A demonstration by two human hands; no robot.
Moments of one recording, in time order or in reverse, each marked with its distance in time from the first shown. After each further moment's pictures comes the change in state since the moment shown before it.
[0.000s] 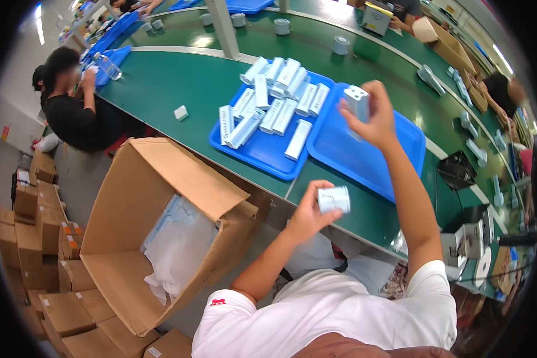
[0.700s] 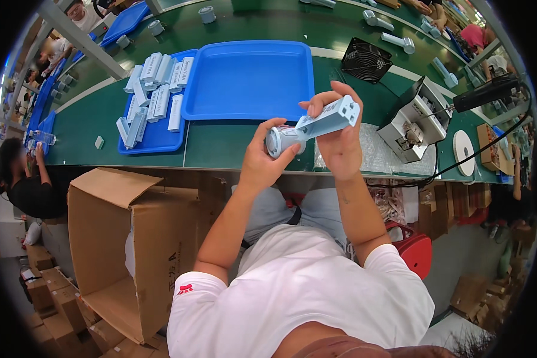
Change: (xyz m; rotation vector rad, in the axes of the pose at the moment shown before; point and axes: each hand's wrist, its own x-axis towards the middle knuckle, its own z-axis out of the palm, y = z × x) left_hand 0.016 -0.041 0.128 0.495 -0.134 0.023; right_hand -0.216 -0.159 -0.073 0.427 0.497 0.035
